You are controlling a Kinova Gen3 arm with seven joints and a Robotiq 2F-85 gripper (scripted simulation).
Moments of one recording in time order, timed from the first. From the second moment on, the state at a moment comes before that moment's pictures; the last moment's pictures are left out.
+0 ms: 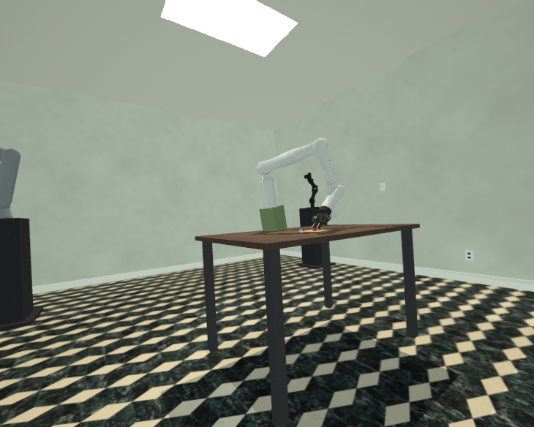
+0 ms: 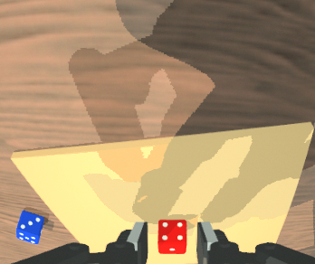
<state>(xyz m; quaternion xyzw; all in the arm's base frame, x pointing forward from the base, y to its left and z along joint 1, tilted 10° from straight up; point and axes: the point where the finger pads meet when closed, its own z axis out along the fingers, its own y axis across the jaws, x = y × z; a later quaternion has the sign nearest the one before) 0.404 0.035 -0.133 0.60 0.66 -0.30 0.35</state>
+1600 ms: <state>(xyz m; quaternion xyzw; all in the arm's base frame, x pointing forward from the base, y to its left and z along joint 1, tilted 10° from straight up) 0.404 0.035 -0.133 0.60 0.66 -0.30 0.35</state>
